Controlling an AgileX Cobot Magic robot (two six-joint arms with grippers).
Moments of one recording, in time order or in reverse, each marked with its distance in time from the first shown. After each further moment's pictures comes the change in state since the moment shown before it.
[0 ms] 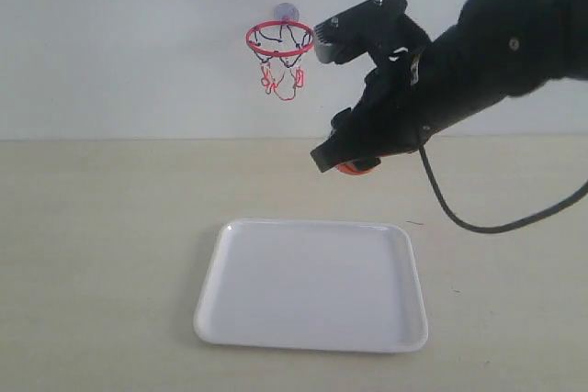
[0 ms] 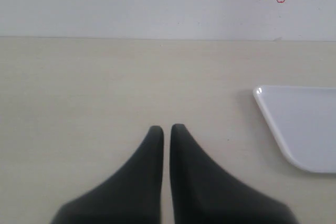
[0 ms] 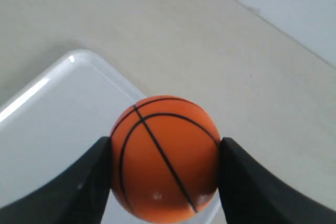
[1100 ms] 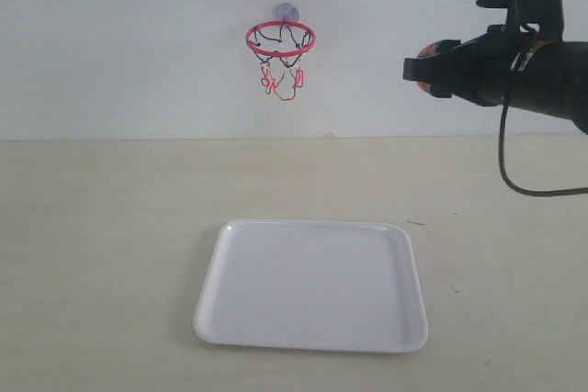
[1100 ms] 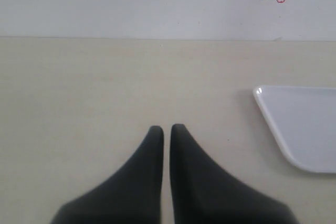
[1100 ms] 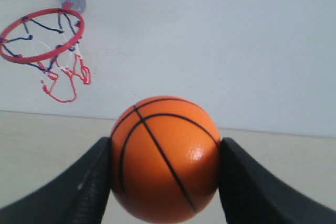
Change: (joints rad) left arm 0.000 0.000 0.000 0.000 0.000 0.000; right arm -0.286 0.008 0.166 0.071 -0.632 0.235
